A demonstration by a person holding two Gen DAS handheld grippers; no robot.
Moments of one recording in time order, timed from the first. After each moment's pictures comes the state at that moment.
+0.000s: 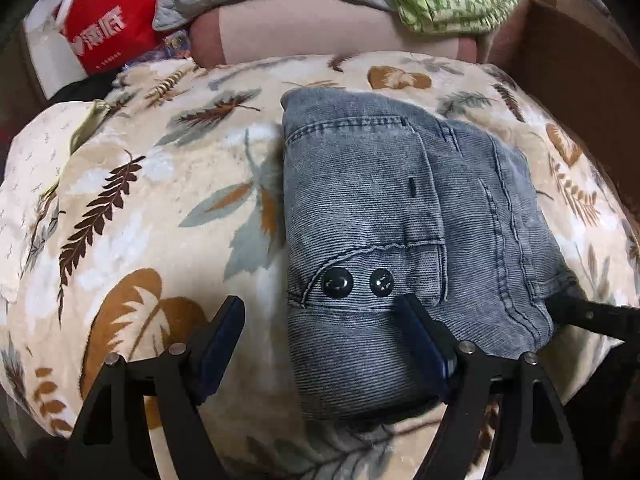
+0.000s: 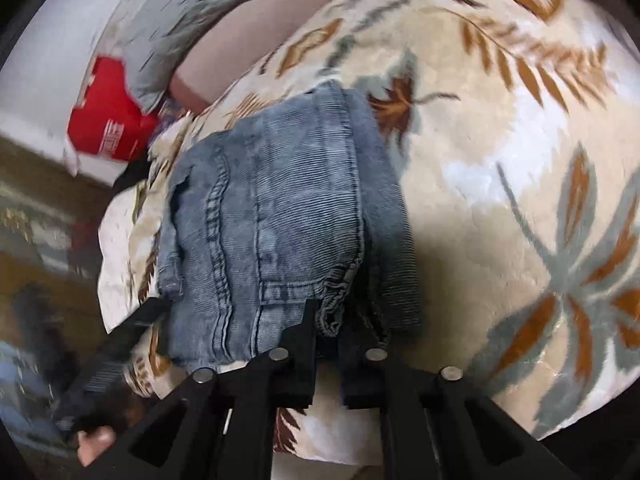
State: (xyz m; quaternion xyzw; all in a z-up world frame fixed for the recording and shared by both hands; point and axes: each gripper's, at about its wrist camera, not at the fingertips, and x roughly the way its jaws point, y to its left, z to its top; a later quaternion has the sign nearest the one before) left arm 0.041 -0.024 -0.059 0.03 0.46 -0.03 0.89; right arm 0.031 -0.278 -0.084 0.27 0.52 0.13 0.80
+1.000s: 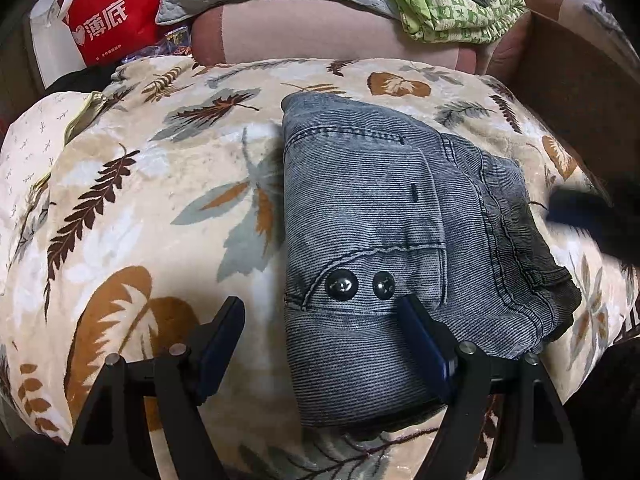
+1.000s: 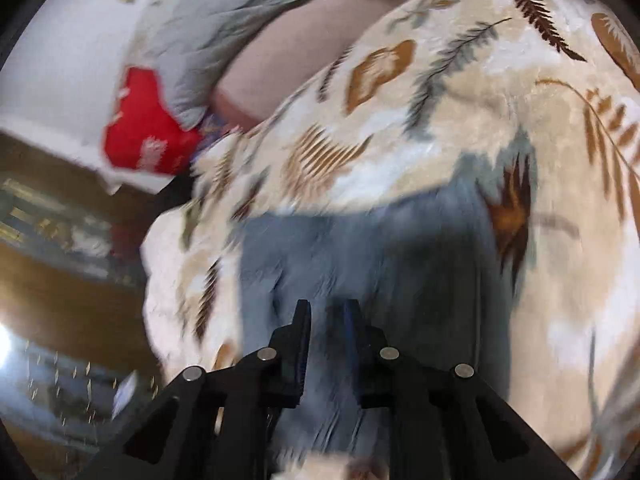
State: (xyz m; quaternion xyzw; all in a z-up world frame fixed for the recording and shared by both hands) left arm 0.045 -0.021 -0.062 0.01 0.46 -0.04 0.88; right arm 0.087 -0.258 -0.051 0.31 0.49 0.22 0.78
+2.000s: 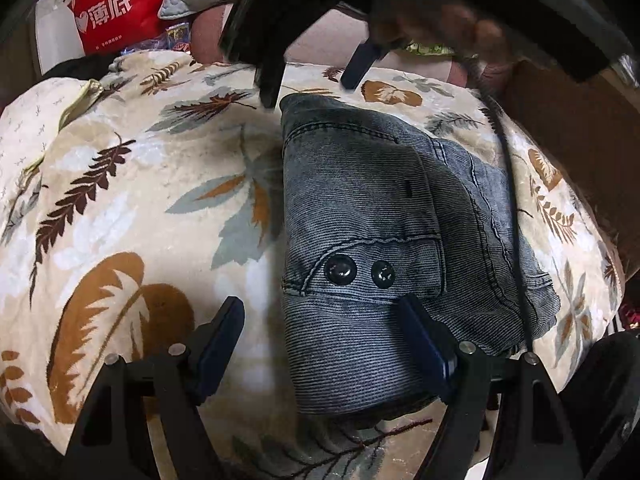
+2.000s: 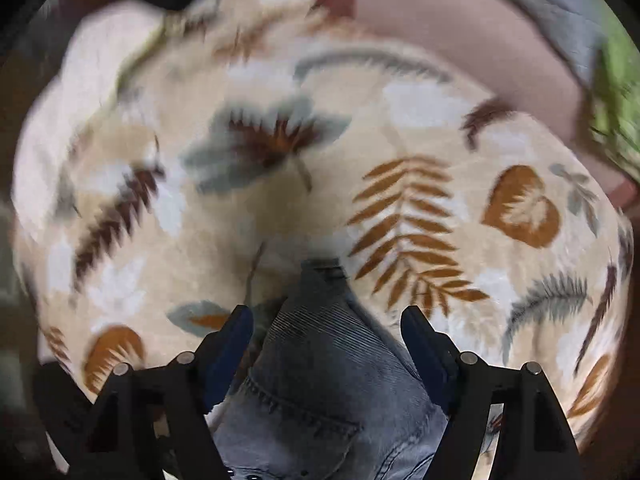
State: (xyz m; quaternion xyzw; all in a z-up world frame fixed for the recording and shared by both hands) left arm 0.038 -0.007 -0.066 -0.03 0.45 -0.07 0.89; right arm 0.259 -0.015 -0.028 -0.20 0.62 0.19 0.73
